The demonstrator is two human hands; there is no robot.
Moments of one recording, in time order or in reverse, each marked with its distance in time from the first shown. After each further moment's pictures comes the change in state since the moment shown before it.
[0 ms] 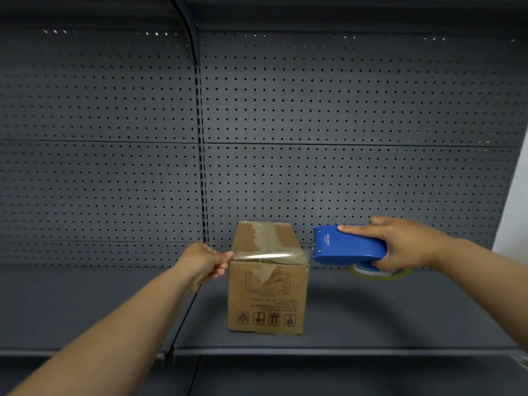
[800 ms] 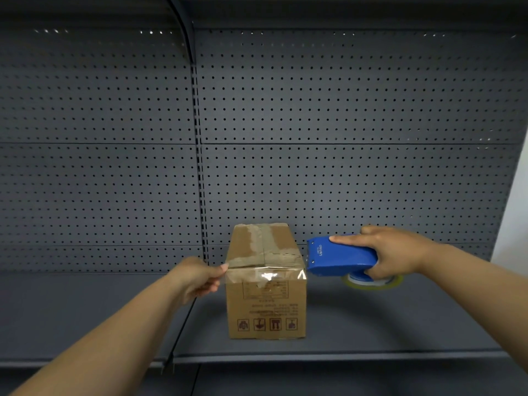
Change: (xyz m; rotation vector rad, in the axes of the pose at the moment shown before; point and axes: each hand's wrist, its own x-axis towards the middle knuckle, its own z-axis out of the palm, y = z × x) left_hand 0.007 -0.012 -0.010 0.126 -0.031 -0.120; right_hand 0.017 -0.008 0.016 -0.045 -0.117 -0.010
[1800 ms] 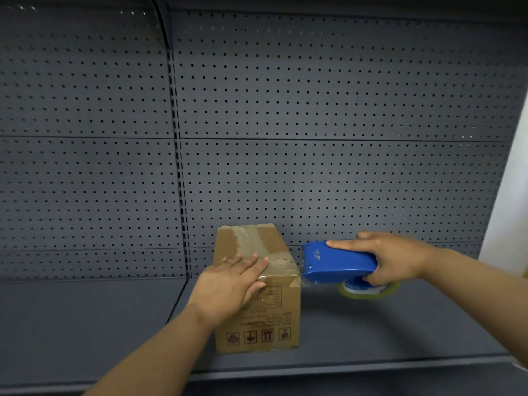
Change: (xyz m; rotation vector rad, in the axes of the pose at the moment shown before) left_hand 0.022 -0.007 0.074 1.233 0.243 0.947; right_hand 0.006 0.029 0.019 0.092 -0.018 -0.048
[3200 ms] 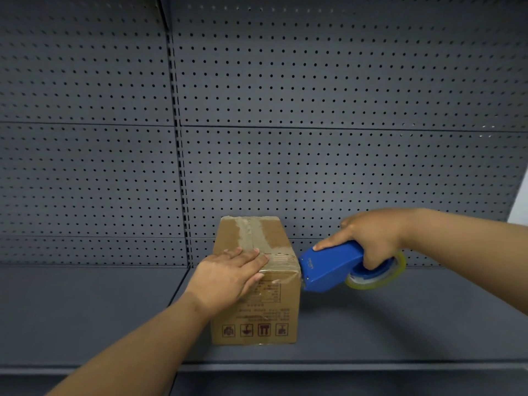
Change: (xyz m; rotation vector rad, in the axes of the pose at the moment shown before) left_hand 0.008 0.004 0.004 0.026 0.132 0.106; right_hand 0.033 -0.030 -0.047 -0.186 -0.424 -0.010
